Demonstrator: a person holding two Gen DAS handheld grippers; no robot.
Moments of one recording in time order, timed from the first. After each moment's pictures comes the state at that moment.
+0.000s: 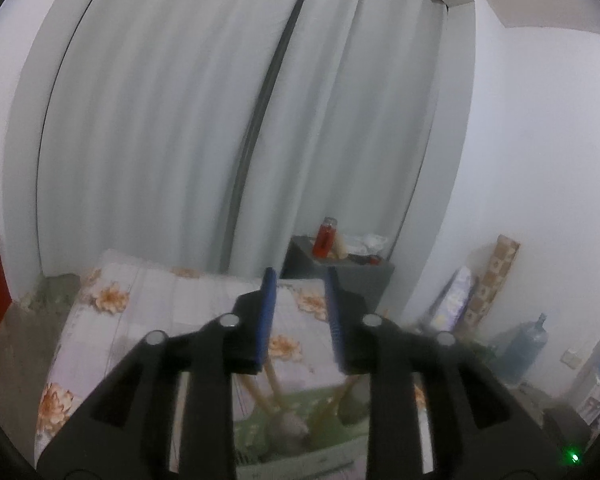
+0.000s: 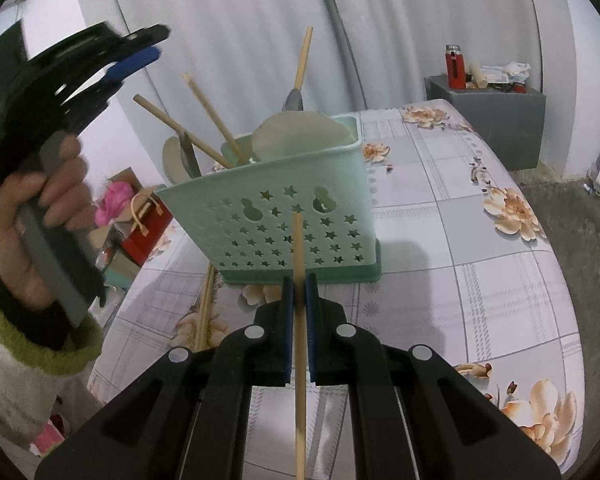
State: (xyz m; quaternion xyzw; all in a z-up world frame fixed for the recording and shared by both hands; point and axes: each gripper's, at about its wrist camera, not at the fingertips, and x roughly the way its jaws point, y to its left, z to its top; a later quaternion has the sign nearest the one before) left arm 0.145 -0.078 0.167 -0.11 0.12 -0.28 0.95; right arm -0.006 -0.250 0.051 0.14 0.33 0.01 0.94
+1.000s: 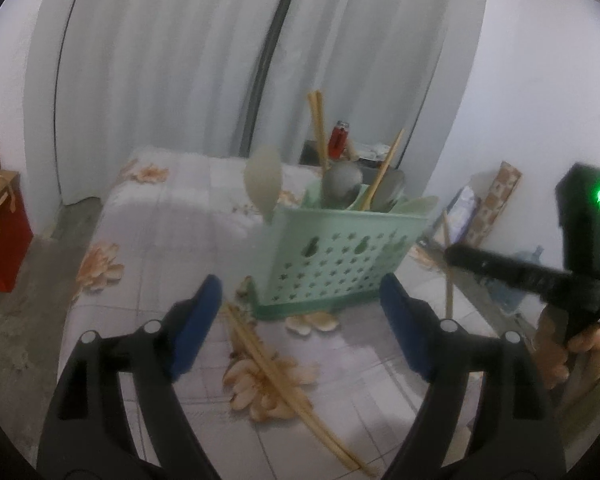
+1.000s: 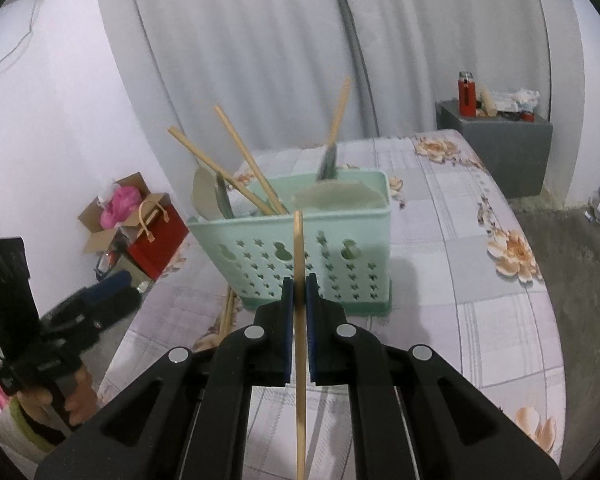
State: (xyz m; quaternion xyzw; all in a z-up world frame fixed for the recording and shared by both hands) left arm 0.064 0.006 0.055 -0.07 0.26 -0.27 0.92; right arm -0.004 -0.234 0.091 0.11 0.30 0.02 0.95
